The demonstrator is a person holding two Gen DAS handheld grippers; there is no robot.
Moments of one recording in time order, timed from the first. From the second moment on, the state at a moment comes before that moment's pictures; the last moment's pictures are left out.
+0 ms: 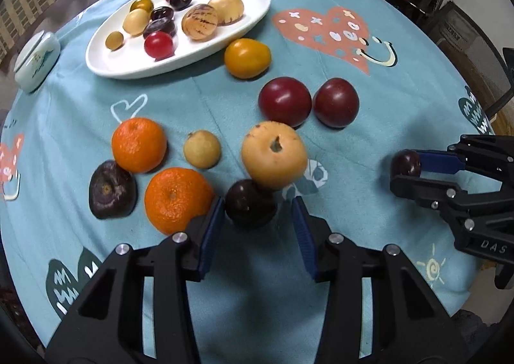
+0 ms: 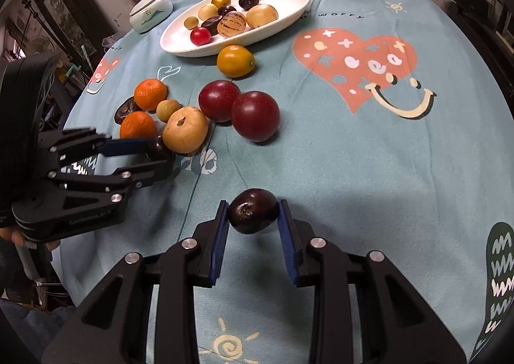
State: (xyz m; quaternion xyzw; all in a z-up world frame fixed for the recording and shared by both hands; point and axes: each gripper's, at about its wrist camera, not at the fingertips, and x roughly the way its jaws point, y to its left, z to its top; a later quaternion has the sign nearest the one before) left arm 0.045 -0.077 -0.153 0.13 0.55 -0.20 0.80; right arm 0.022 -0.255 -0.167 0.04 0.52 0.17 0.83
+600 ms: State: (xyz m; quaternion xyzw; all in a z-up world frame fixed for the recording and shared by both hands) left arm 0.012 -0.057 -0.114 0.10 0.52 -0.21 0.82; right arm 0.015 -0.229 -0.163 0.03 0.53 0.19 0.83
